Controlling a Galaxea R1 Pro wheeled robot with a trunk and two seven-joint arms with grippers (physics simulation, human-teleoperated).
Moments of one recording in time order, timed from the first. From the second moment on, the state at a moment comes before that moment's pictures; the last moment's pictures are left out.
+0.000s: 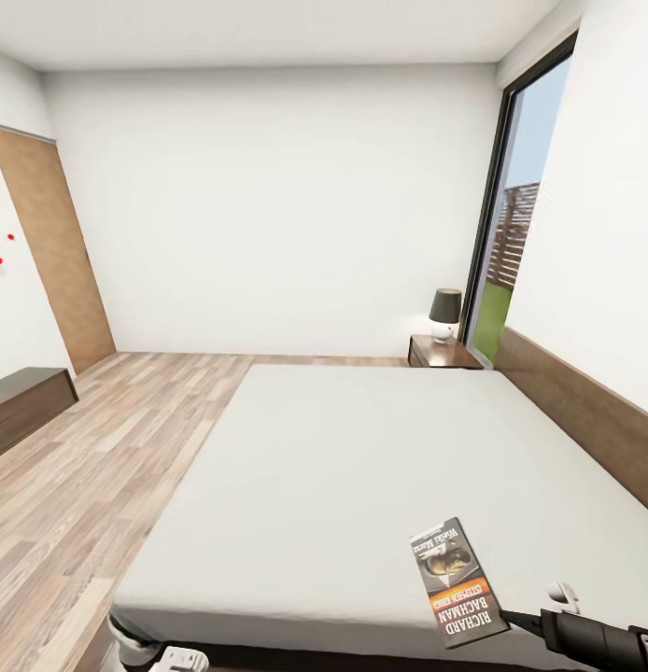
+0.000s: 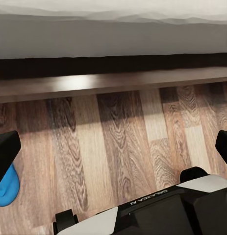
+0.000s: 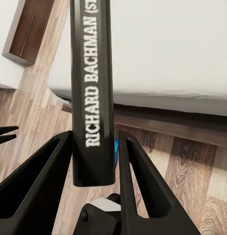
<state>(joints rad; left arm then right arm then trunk) -0.46 0.14 0.81 -0.02 -0.81 -0.08 -0.54 -0.52 -0.49 0.12 -0.18 -0.36 0.22 1.21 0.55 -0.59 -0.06</state>
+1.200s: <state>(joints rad) -0.46 0.14 0.81 -0.02 -0.81 -0.08 -0.54 -0.52 -0.49 0.12 -0.18 -0.35 0.22 1.21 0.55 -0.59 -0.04</state>
